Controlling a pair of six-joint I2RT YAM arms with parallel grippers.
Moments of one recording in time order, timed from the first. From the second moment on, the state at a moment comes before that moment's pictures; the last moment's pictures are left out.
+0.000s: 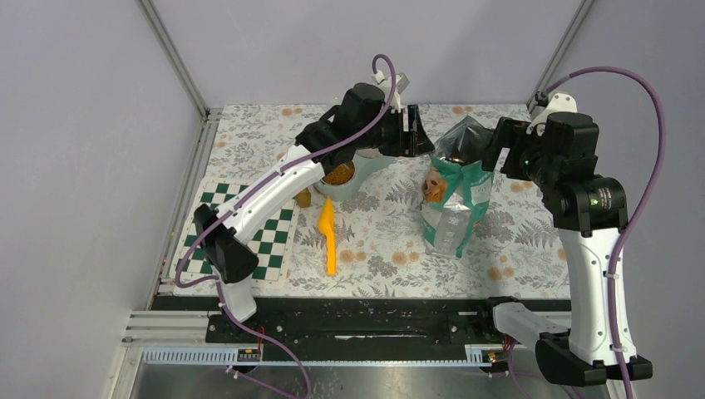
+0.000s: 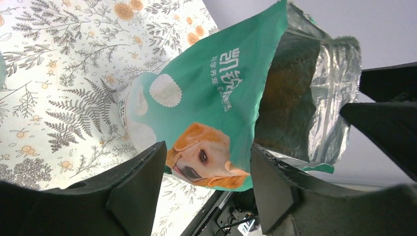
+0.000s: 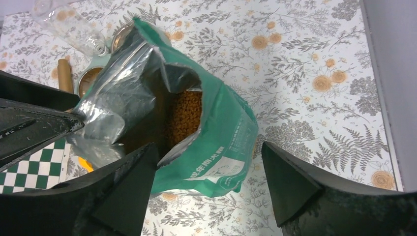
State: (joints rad) left arm -0.80 1.81 1.96 -0.54 0.25 -0.62; right arm 0.12 1.08 1.63 -1.06 0.06 0.24
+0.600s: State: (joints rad) left arm -0.66 1.46 1.75 -0.54 0.14 -0.58; right arm 0.12 1.00 1.71 -1.05 -0.13 0.31
